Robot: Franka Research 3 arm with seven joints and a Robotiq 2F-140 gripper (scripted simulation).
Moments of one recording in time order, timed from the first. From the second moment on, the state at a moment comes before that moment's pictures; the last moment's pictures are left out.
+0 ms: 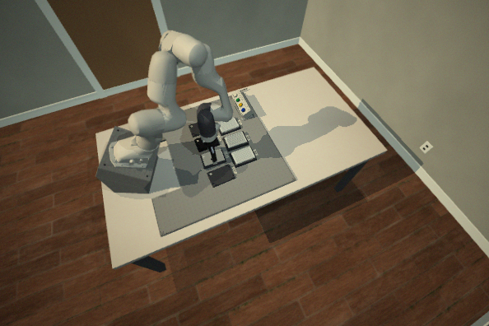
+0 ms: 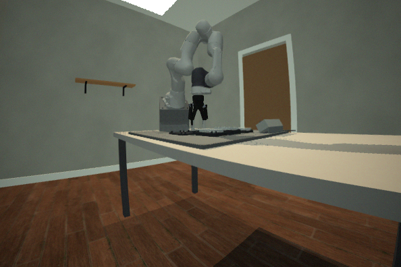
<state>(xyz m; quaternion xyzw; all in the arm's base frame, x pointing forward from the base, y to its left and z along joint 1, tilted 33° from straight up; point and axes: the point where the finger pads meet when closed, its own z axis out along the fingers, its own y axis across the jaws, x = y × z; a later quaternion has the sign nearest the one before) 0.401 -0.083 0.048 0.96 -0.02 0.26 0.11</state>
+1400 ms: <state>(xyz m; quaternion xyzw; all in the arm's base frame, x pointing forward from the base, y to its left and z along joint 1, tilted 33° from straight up) 0.400 -0.081 0.053 0.96 -0.02 0.26 0.11</state>
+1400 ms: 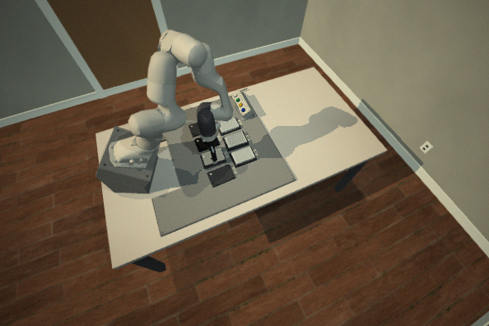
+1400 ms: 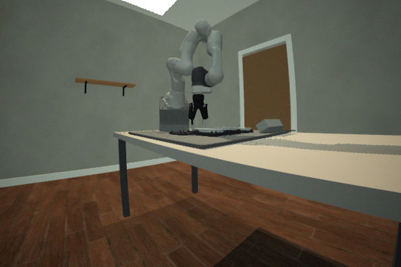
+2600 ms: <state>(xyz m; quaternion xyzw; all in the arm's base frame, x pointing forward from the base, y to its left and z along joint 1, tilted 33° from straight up) 0.388 -0.070 0.077 0.96 -0.02 0.26 0.11</state>
